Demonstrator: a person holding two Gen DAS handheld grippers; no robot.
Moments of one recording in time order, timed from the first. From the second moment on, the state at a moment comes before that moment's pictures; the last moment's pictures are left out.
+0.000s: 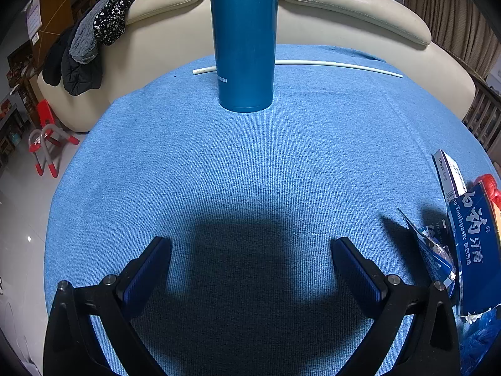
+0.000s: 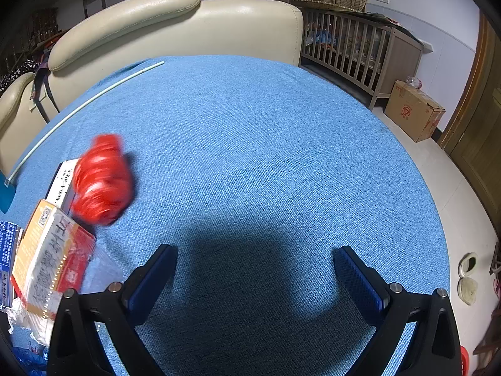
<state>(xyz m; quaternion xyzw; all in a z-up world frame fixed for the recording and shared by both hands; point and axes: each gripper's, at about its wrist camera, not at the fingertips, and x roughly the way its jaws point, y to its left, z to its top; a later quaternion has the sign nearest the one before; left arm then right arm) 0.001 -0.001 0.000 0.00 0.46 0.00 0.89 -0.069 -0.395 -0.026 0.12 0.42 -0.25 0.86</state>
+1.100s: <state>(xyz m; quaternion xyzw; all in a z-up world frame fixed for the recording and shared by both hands) -0.136 -0.027 0.071 0.03 0.38 -0.09 0.92 -0.242 -0.308 0.072 0.12 0.33 -0.14 0.93</state>
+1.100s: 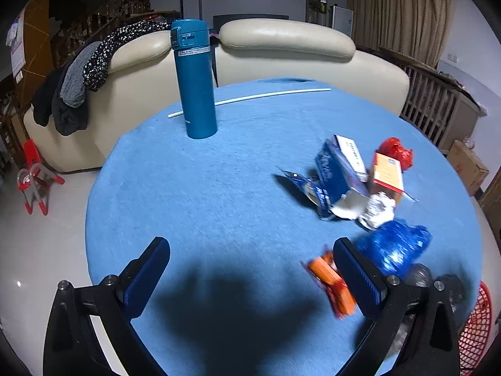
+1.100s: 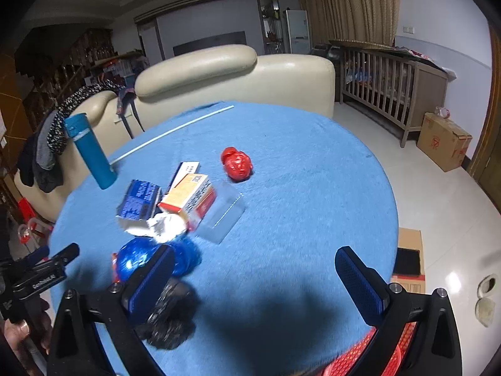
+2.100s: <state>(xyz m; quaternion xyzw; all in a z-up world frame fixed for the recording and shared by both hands) -0.179 -0.030 0.102 0.03 0.35 -0.11 0.93 -0.279 -0.288 0.079 0.14 0.30 -0.14 0.93</state>
